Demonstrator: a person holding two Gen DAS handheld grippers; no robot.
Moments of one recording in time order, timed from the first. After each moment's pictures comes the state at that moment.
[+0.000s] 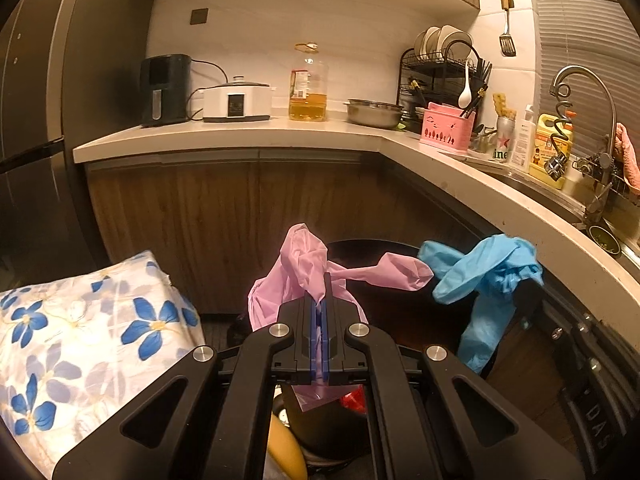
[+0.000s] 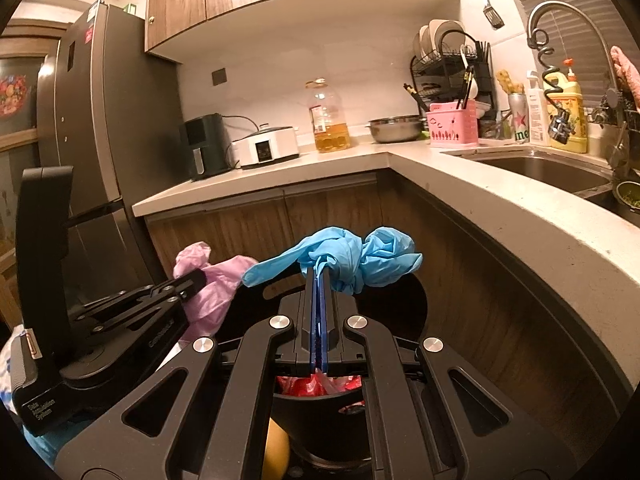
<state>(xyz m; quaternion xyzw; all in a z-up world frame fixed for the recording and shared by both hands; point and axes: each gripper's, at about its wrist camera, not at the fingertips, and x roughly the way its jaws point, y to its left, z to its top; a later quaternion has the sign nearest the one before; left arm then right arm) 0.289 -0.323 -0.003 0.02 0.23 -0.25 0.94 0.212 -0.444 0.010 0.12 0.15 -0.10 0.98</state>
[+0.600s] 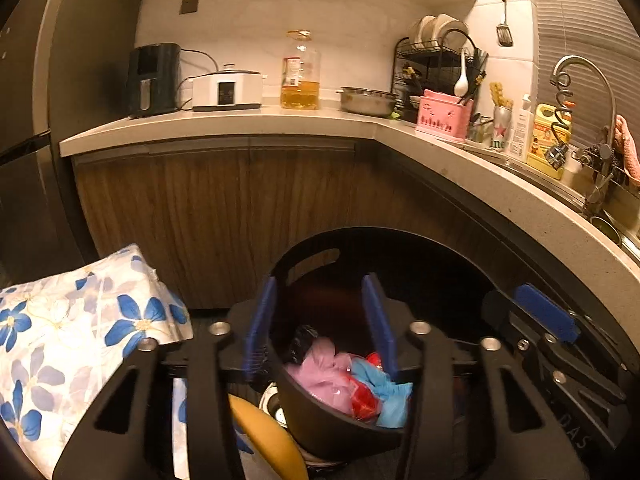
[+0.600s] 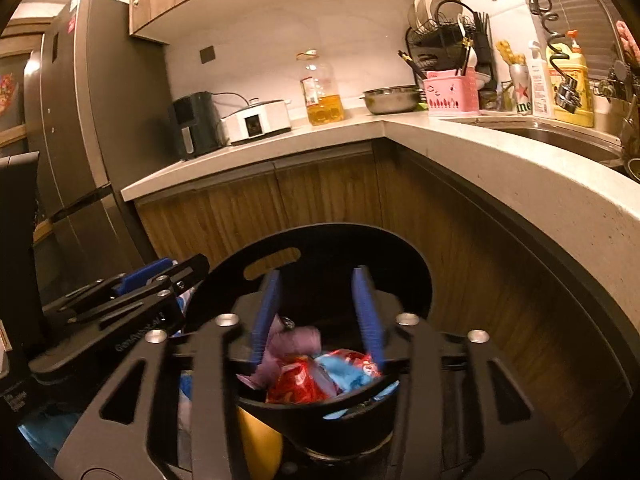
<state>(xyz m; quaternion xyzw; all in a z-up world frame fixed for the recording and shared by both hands) 0.305 -0.327 -0.020 0.03 0.25 -0.25 0.93 0.234 -0.459 -0.014 0.13 0.19 -0.11 0.97</state>
